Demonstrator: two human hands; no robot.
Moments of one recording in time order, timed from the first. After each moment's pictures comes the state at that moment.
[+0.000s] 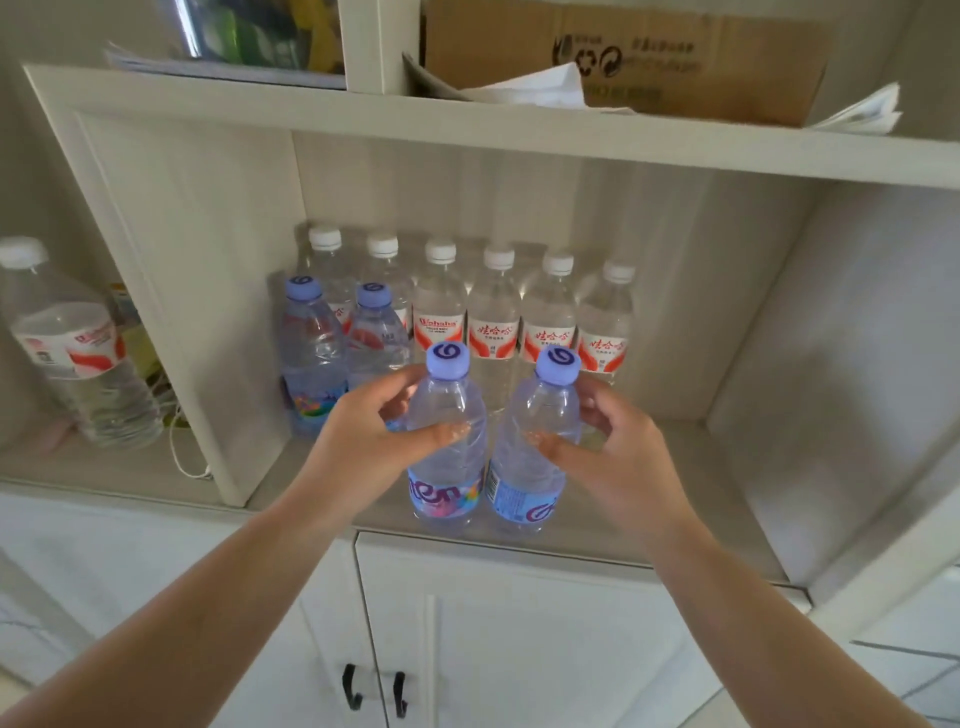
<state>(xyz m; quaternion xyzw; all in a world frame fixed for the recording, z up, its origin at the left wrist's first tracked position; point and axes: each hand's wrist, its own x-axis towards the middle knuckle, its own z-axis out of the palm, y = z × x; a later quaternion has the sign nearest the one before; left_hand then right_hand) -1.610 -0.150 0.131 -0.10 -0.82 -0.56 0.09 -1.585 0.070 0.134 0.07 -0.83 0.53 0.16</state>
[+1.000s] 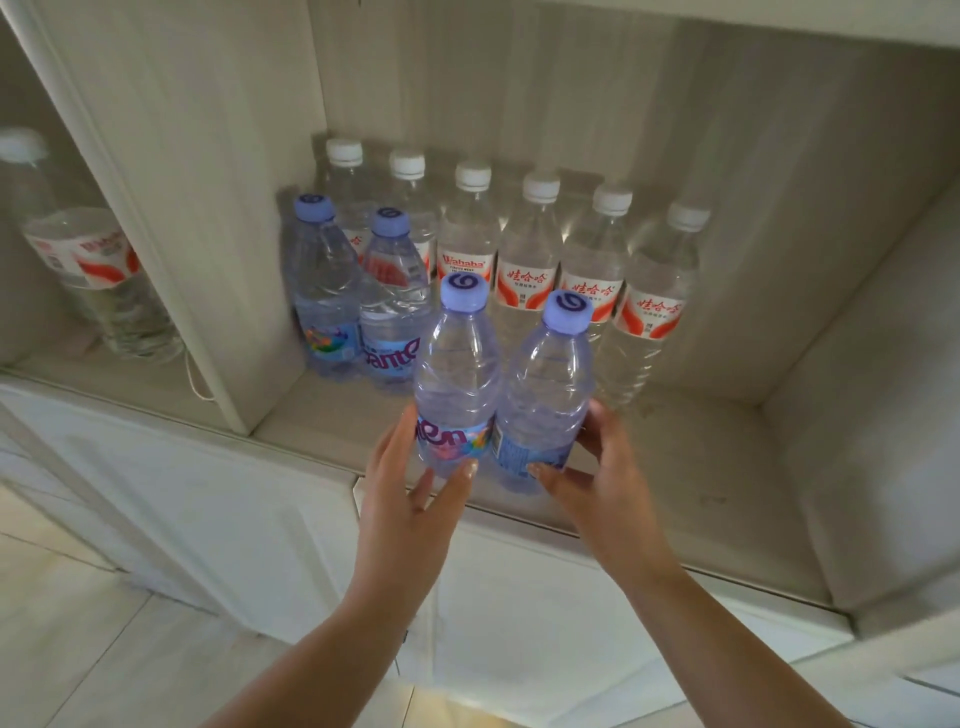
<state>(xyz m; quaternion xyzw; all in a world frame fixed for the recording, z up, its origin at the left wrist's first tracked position) -1.566 -0.095 0.045 0.01 -0.74 -0.65 0.18 -1.604 0.076 0.052 0.09 -0.80 0.59 0.08</state>
